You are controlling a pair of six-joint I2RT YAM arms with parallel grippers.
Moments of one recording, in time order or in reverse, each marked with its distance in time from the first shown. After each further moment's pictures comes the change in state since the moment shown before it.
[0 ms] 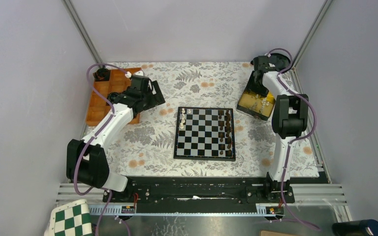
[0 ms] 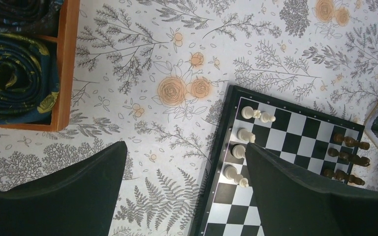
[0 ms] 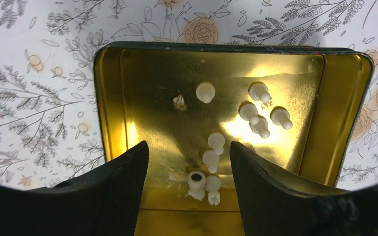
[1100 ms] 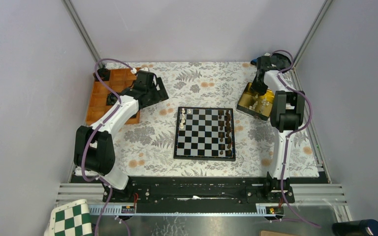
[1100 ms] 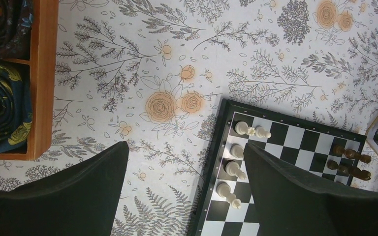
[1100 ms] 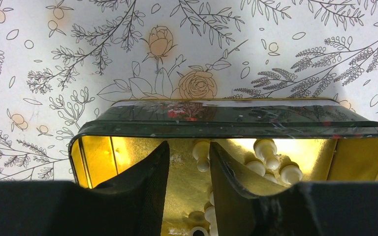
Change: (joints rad) left arm -0.002 0.153 0.111 0.007 0.014 0.001; right arm -0.055 0.185 0.151 0.014 -0.053 0.006
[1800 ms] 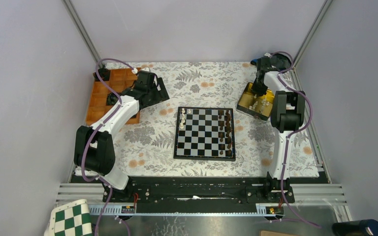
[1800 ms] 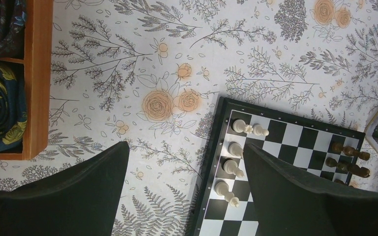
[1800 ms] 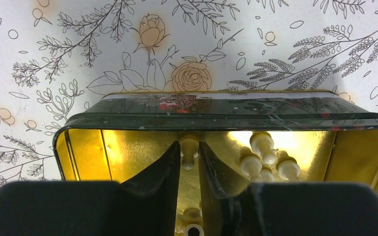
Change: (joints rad) left arm -0.006 0.000 0.001 0.000 0.001 0.000; right arm 0.000 -0.013 -0.034 0.008 0.001 -0.001
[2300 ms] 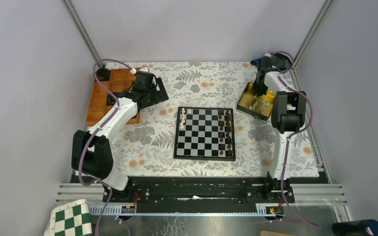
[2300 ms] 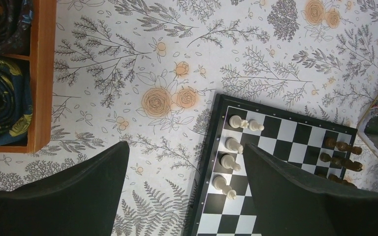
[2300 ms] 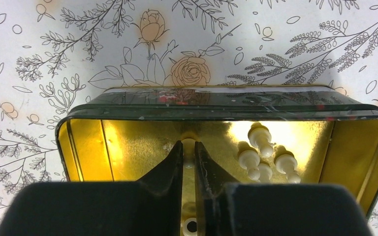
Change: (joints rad) left arm -0.006 -0.040 -0.016 0.000 0.000 0.000; right arm 0.000 -0.021 -0.024 0.008 -0.001 0.000
